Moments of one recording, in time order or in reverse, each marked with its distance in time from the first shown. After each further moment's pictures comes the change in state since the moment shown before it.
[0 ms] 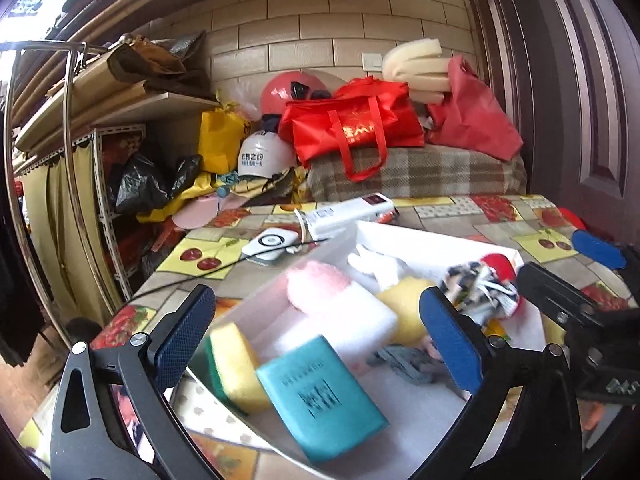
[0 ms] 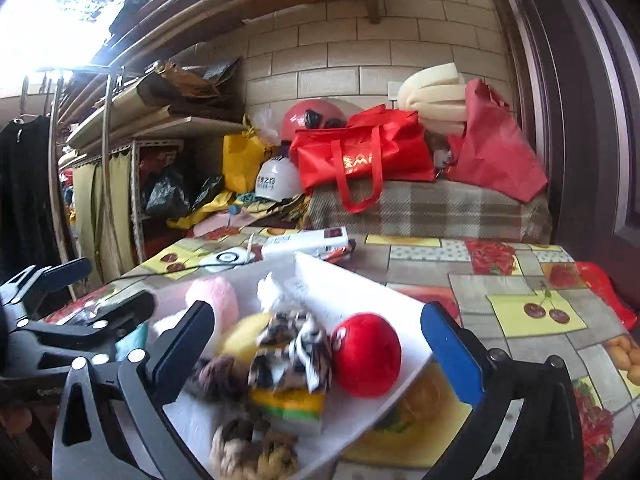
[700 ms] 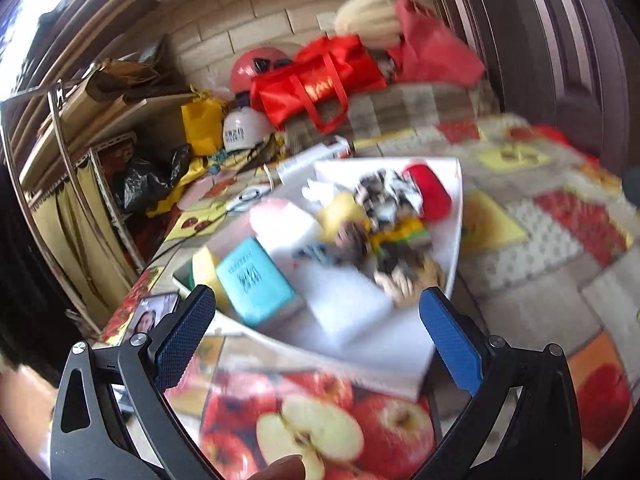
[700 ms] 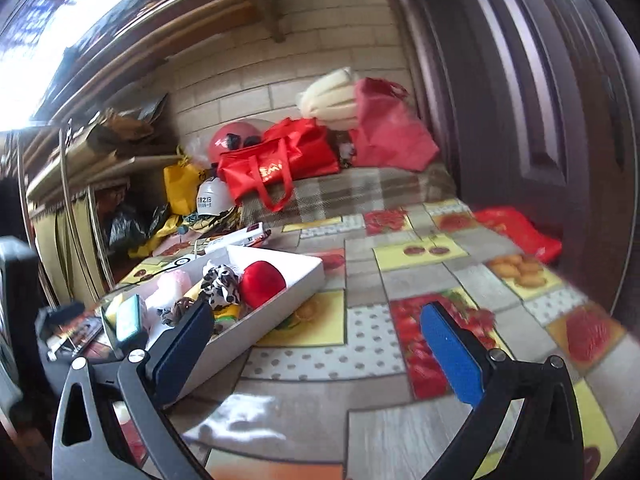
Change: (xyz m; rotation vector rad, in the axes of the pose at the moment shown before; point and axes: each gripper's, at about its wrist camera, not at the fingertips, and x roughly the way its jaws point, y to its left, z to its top) left arm -0.068 -0.082 -0.039 0.213 0.167 0.070; right arm -0.131 -0.065 -0.036 0.237 -0.004 -0.187
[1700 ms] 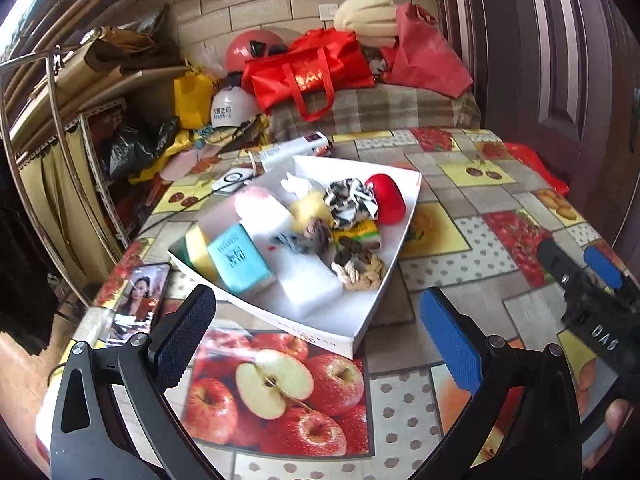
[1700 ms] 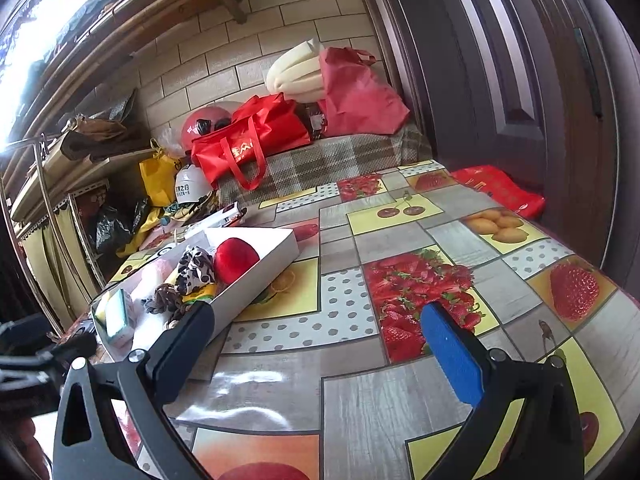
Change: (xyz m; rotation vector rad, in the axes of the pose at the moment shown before) left arm -0.059 0.016 0.026 -0.125 0.072 -0.128; right arm -0.005 -0.018 -0.009 0.084 0.087 -0.049
